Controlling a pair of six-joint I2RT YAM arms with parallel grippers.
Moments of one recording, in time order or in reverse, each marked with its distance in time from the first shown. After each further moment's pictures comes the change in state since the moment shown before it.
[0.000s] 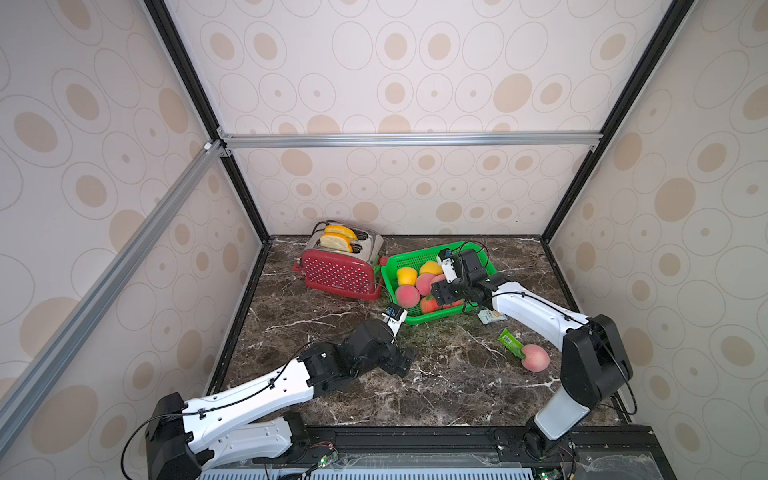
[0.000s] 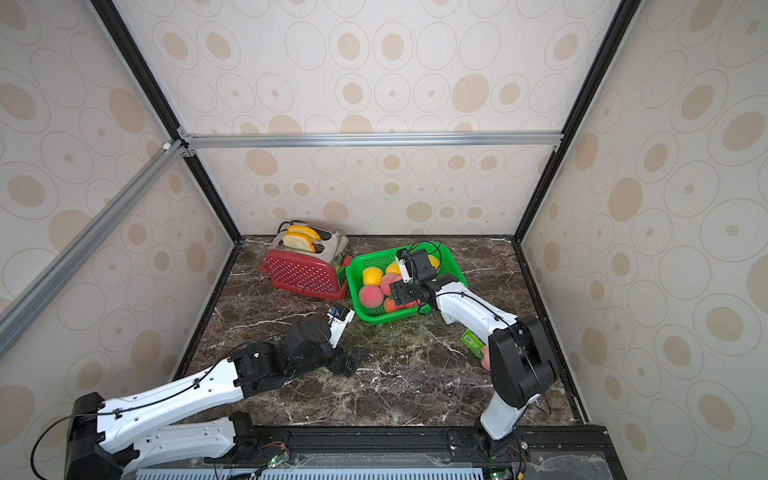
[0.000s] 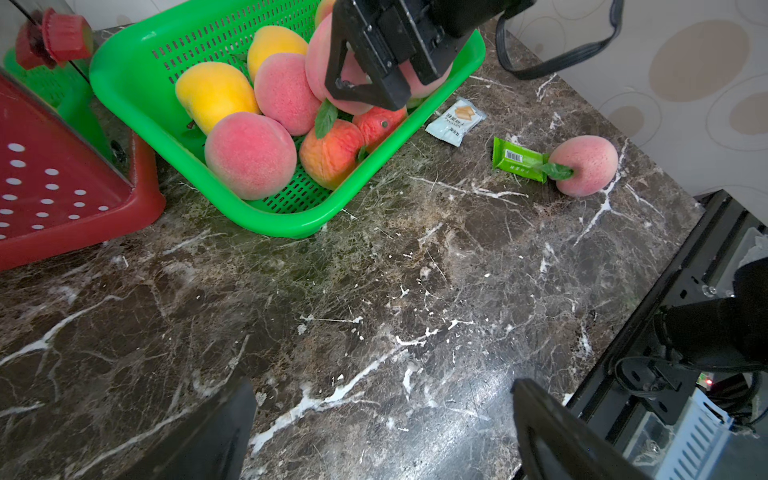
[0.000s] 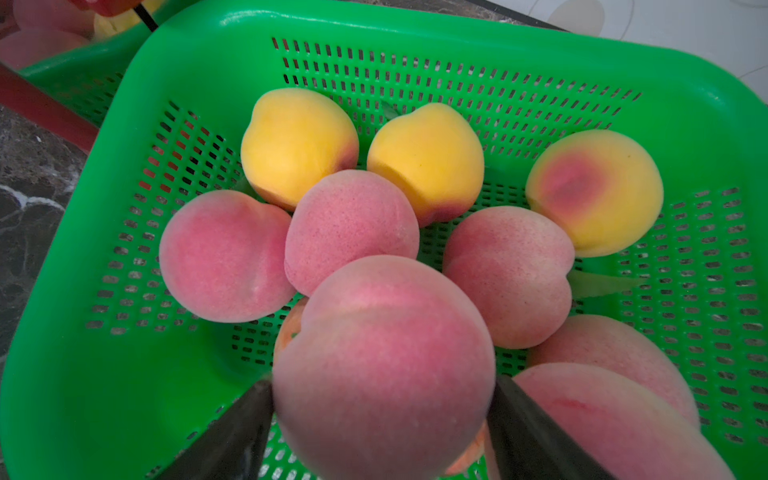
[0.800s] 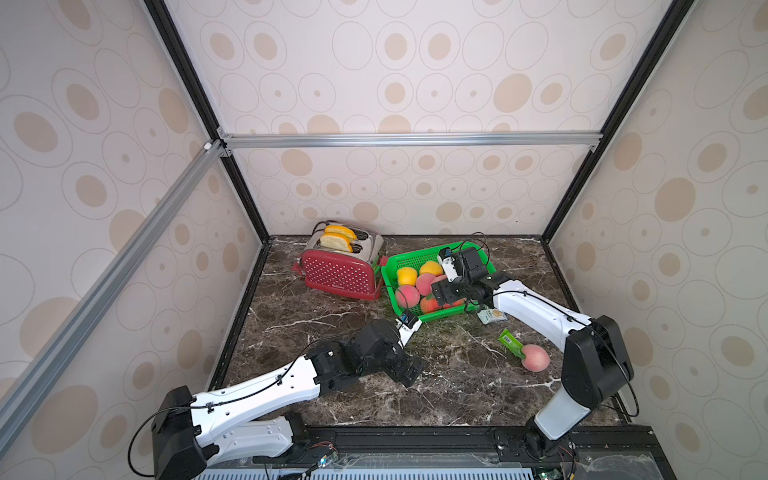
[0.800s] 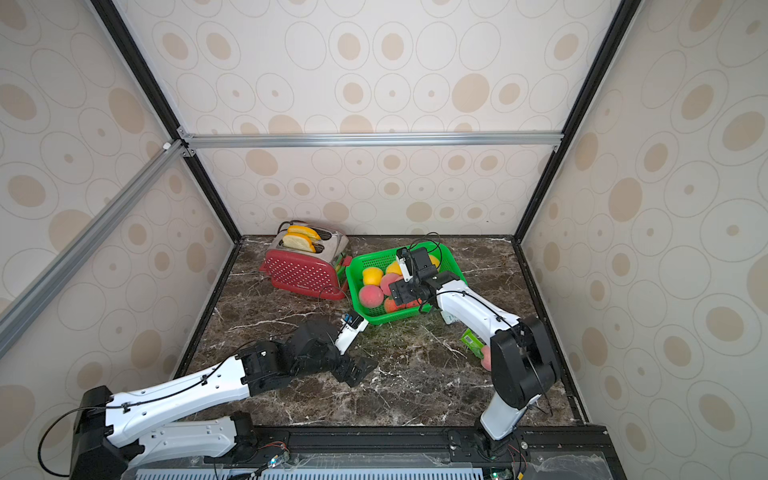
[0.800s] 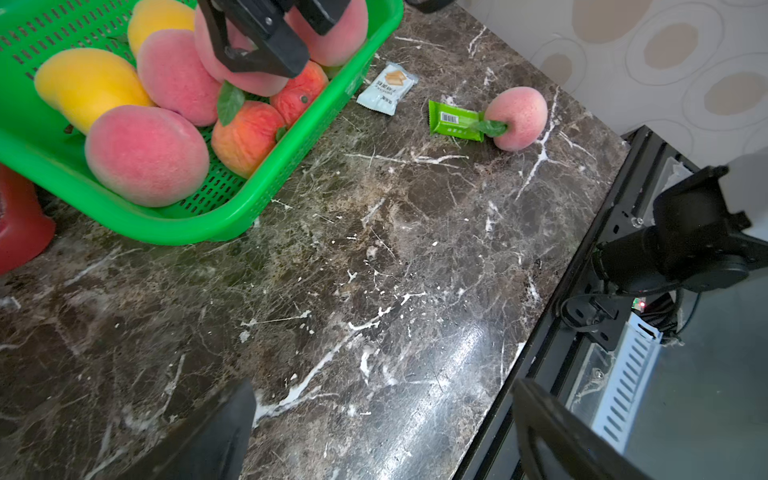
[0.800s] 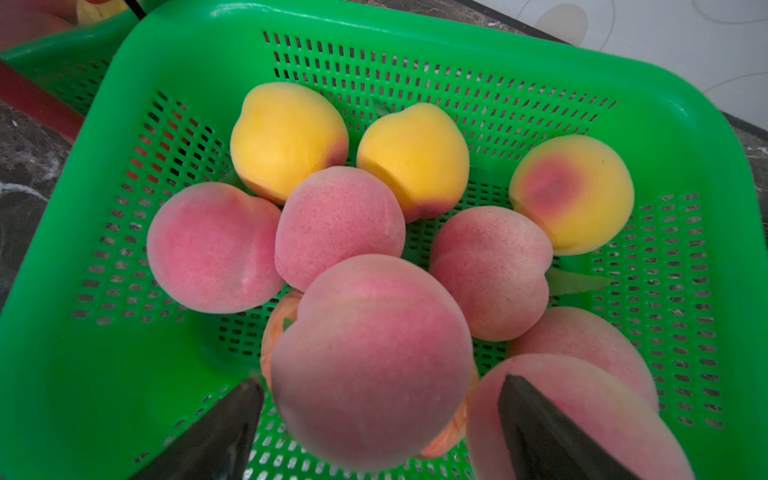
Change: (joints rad) left arm -0.028 0.053 0.029 0.006 0.159 0.089; right arm 0.000 -0.021 0.027 -0.051 0.029 -0.029
